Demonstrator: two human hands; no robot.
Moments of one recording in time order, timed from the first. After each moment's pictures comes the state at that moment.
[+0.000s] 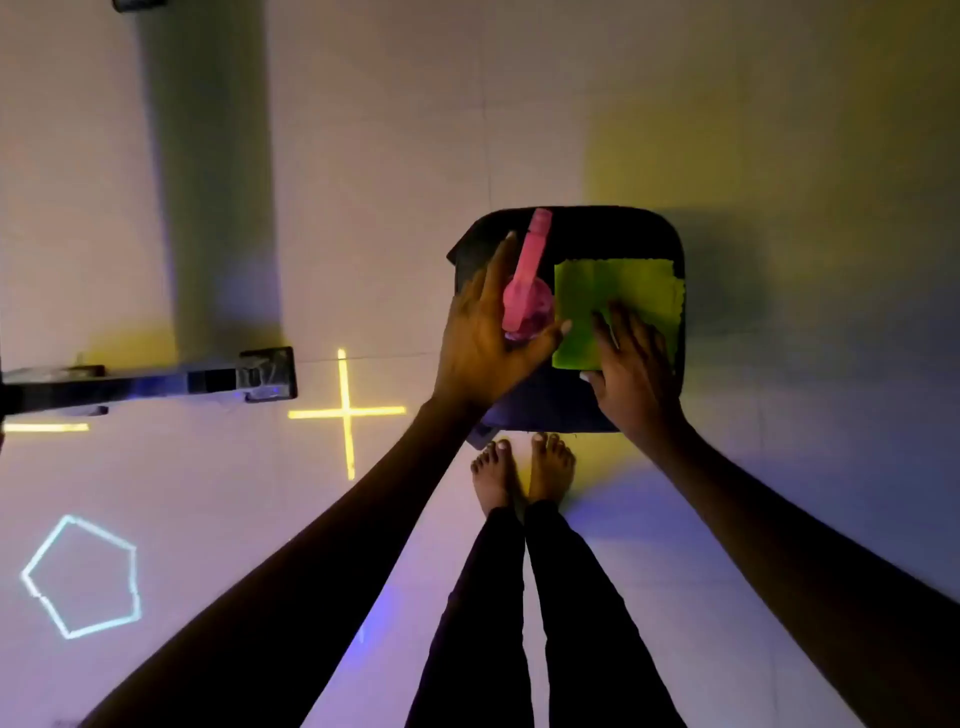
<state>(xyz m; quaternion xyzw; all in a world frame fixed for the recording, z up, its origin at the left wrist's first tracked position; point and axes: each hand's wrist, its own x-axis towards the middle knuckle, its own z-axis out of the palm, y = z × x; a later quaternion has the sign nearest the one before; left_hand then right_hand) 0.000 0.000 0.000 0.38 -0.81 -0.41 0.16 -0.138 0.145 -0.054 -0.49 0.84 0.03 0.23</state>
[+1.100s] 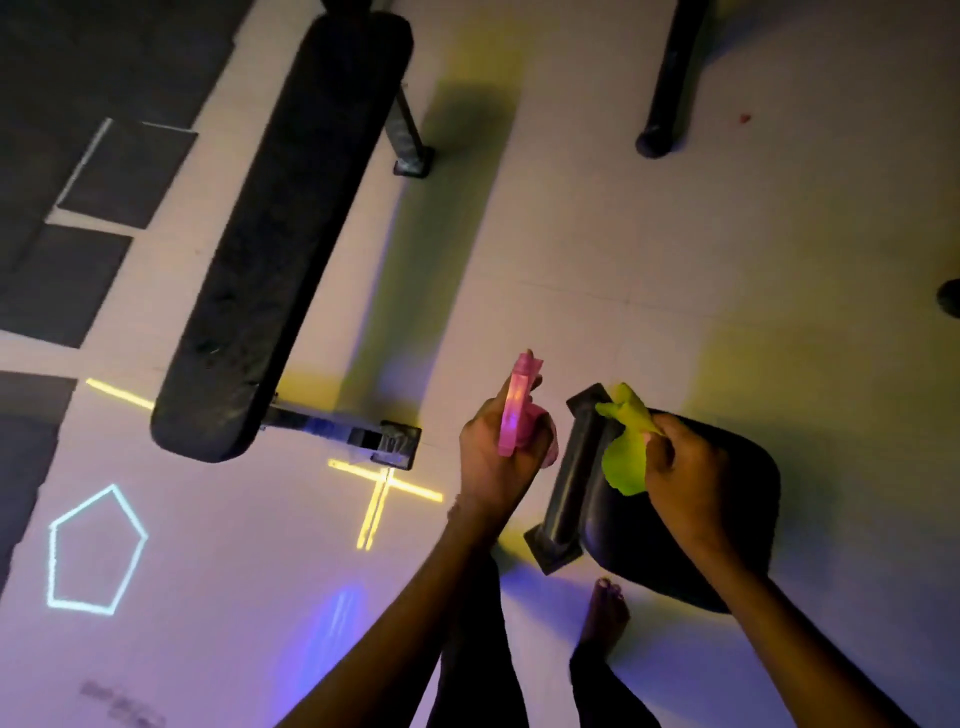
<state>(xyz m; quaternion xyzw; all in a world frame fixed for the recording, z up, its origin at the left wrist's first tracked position) 0.137 -0.098 0.235 0.55 -0.67 -0.40 0.30 -0.045 -0.025 0.213 -0.40 0.84 -0.26 0.25</state>
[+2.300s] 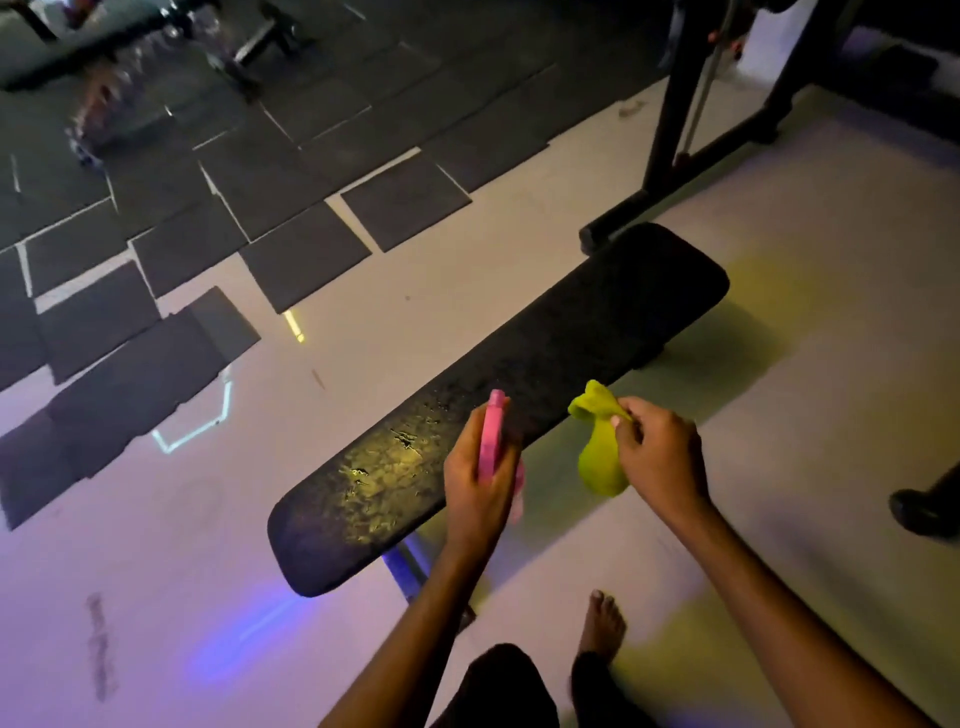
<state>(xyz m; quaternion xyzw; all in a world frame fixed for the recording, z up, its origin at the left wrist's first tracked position) 0.338 -0.544 0.318 0.69 -0.38 -0.29 0.54 0.169 -0.647 0.311 -0.72 0.60 -0.21 0.27</state>
